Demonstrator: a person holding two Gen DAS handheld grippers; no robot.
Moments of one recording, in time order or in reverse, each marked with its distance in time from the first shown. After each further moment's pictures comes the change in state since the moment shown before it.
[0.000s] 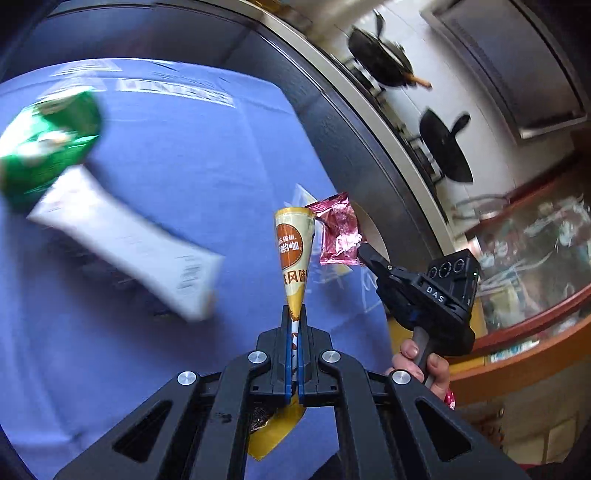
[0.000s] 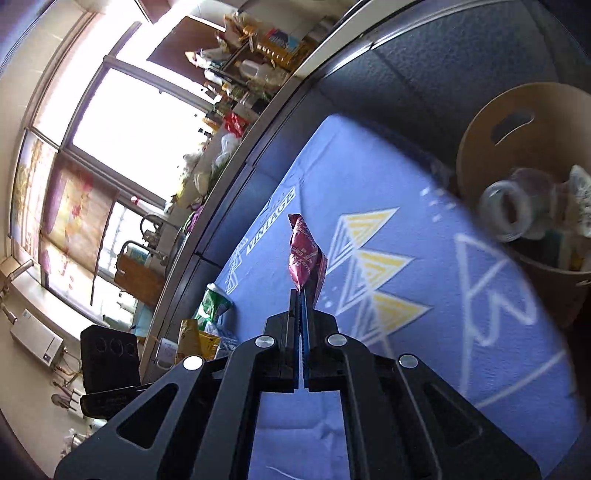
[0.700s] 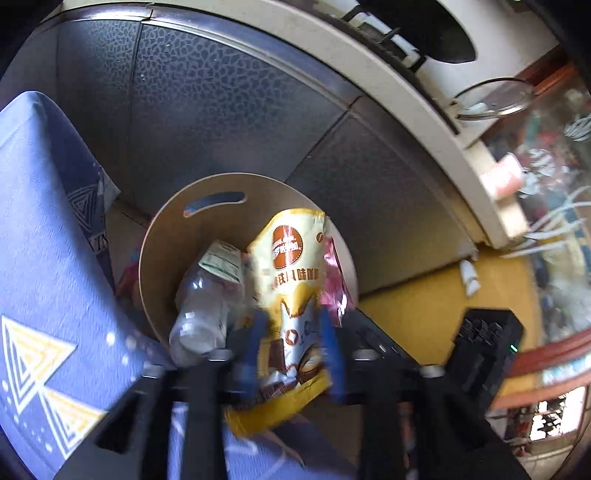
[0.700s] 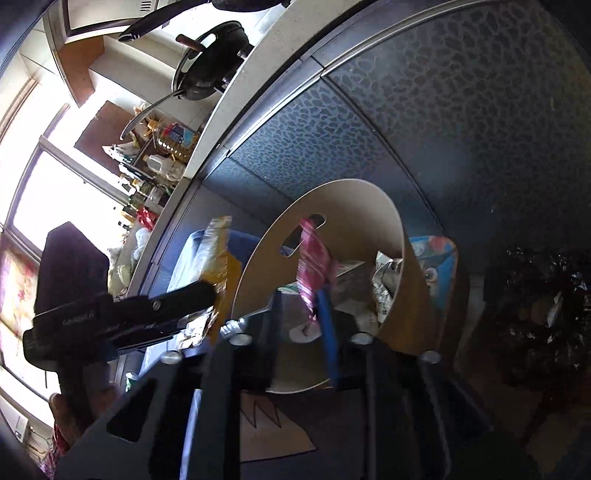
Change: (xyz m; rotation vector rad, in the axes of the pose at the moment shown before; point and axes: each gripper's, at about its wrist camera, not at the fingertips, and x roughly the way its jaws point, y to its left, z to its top) left arm 0.276 -0.197 0.105 0.311 0.261 0.104; right arm -0.115 -0.153 0.054 0.160 -0.261 -0.272
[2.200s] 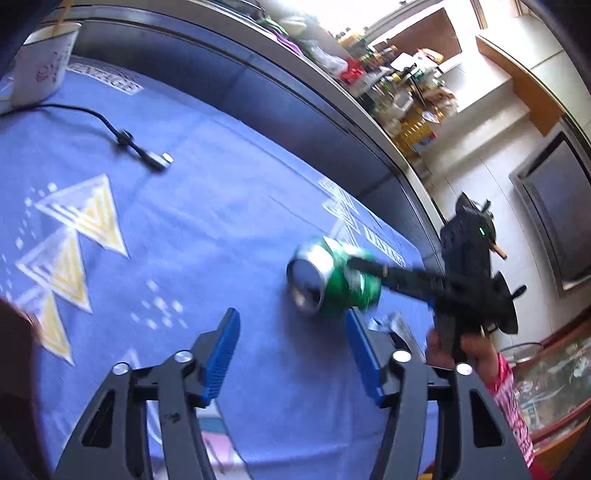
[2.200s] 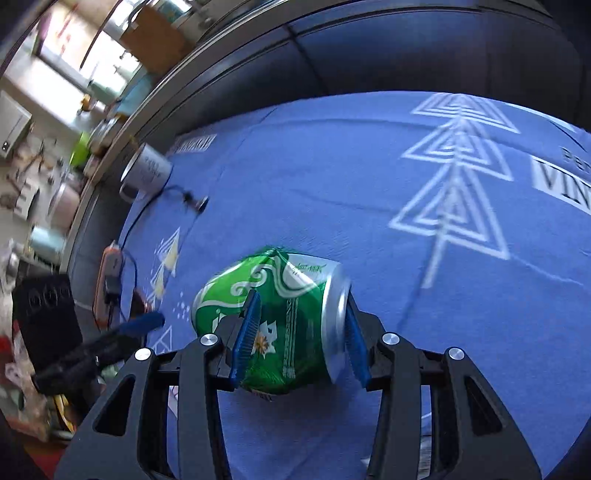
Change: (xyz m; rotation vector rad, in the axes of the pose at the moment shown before) left arm -0.382 0.379 -0.389 -0.726 -0.688 0.164; right arm 0.273 0.482 -0.339 -0.918 0.954 0.232
